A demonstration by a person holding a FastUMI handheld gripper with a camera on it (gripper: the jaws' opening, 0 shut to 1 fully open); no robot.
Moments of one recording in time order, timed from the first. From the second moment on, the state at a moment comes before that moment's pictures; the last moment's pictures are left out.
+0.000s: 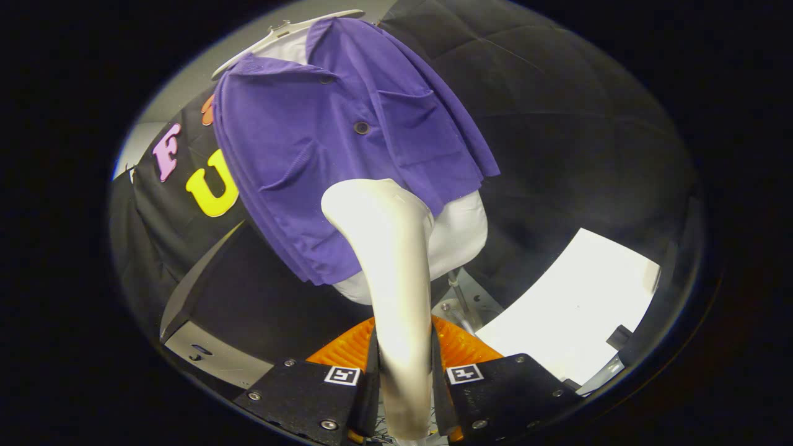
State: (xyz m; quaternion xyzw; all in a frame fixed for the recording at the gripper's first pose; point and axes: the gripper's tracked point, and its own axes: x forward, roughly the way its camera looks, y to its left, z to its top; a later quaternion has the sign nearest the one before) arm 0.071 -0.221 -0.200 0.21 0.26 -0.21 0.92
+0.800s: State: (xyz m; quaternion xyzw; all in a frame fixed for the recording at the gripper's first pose) arm -0.003 -0.040 -0.047 0.12 0.18 -0.08 0.97
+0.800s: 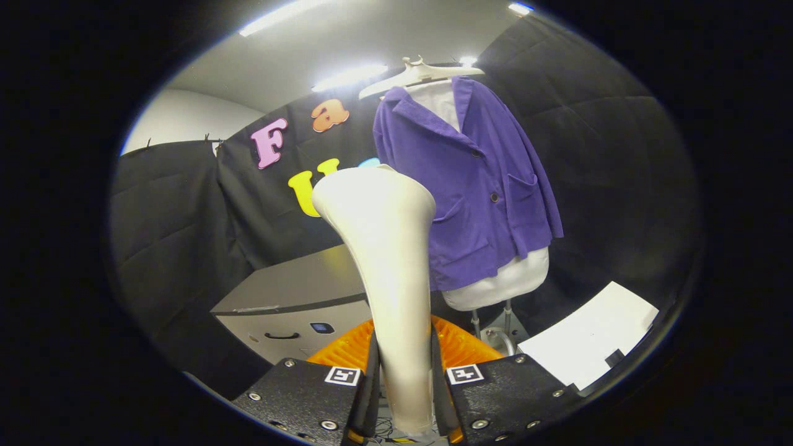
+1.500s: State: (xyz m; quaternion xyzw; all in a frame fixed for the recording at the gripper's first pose) arm 0.013 0.032 -0.007 0.08 0.16 0.00 0.98
